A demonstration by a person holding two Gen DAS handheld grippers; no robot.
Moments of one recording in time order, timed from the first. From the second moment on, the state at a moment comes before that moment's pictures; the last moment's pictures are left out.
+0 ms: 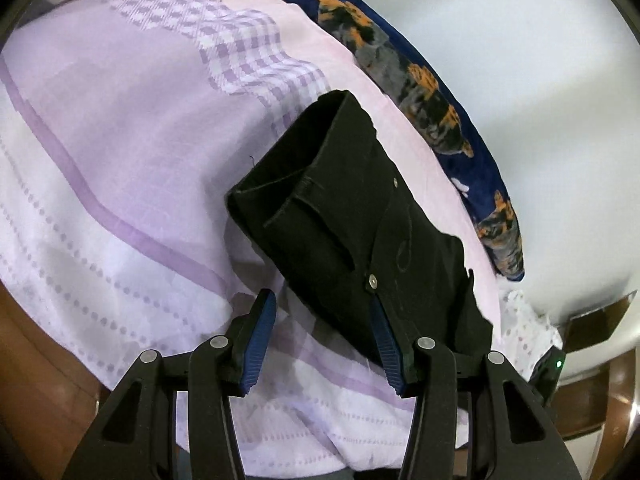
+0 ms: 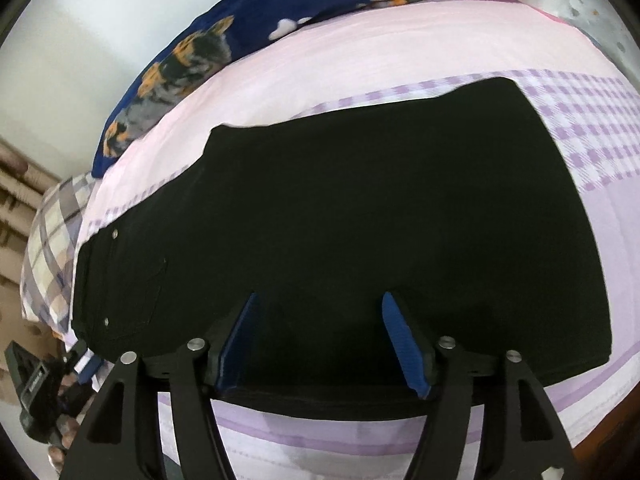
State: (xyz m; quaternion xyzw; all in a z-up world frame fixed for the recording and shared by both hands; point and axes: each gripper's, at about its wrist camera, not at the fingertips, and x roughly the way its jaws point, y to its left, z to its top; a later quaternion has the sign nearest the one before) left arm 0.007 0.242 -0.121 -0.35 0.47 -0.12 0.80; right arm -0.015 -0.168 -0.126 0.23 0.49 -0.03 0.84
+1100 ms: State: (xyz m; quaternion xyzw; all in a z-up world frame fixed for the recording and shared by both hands) left arm 0.038 0.278 -0.150 -0.47 0.42 -0.12 0.76; right arm -0.009 -0.153 -0.125 0.21 0.50 -0.03 0.84
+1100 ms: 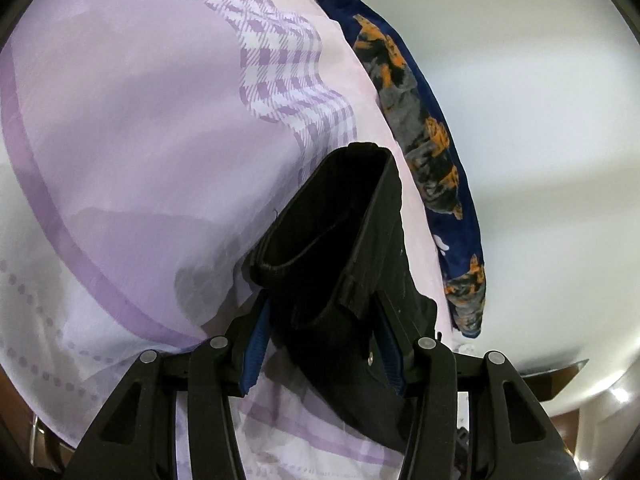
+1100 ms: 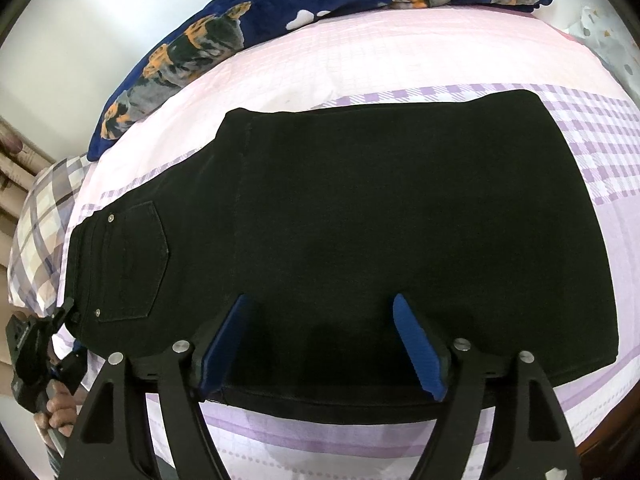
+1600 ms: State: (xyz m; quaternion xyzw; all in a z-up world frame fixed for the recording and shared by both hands) left arm 0.058 0.274 -0.145 -0.45 0.41 -0.10 0.79; right arm -0.009 -0.152 -0.126 0.21 0.50 -0.03 0.84
